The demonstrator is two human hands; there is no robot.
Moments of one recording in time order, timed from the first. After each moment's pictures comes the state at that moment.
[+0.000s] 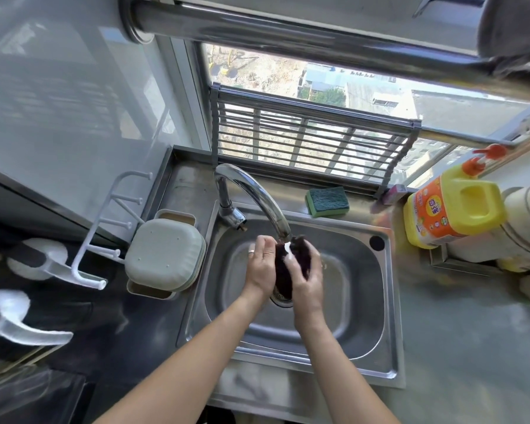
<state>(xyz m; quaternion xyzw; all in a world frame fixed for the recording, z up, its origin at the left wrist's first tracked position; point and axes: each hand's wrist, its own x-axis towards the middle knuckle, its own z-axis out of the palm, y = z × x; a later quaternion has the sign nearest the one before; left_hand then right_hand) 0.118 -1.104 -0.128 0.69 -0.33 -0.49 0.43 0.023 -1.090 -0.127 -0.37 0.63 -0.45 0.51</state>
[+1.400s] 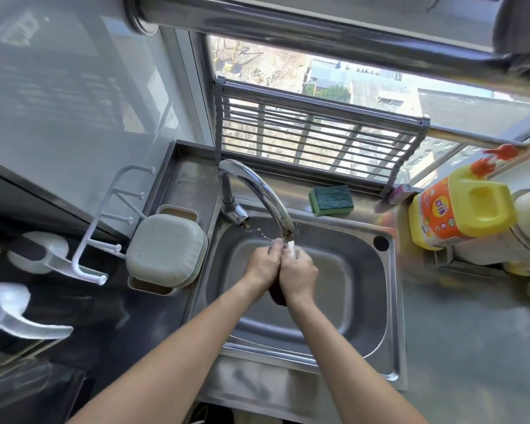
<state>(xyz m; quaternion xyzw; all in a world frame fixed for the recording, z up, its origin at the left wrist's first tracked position) 0.130 -1.116 -0.135 0.70 -0.31 -0.56 0.32 0.043 -1.115 -0.120 -0.47 0.75 -0.23 0.40</state>
